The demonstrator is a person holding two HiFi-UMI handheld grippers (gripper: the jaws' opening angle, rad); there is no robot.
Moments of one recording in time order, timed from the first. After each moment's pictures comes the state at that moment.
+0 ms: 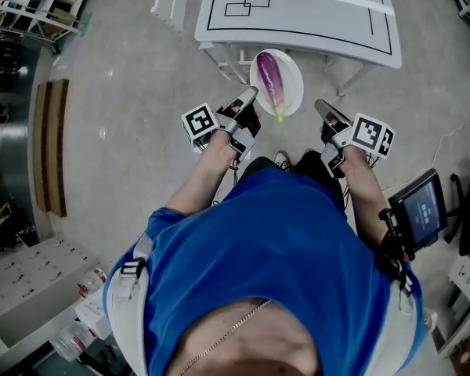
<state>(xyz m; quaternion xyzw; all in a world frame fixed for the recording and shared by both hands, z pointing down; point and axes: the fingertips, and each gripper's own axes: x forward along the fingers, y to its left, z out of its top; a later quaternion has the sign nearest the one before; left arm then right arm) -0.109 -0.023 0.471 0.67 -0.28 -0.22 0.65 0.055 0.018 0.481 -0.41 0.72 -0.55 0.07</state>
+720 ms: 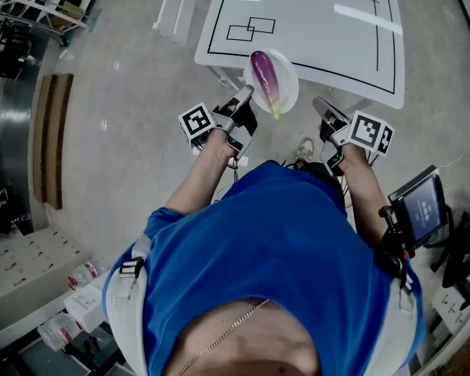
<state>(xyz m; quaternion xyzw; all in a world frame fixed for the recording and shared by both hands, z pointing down) -0.082 -0.125 0.481 0.66 -0.32 -0.26 0.63 0.090 -0.099 0.485 -0.36 0.75 -0.55 0.06</state>
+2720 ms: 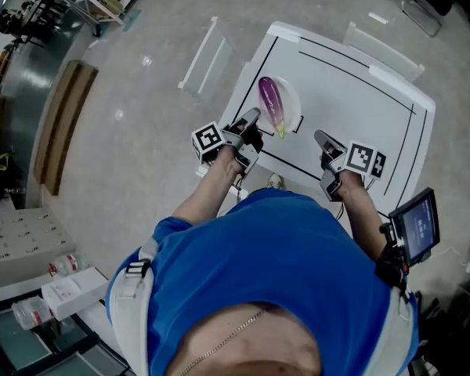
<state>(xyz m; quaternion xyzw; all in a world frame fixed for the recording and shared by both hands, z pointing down) -0.158 -0.394 0.497 0.61 -0.41 -0.32 0.60 0.024 -0.382 0.505 -0.28 0.78 -0.55 -0.03</state>
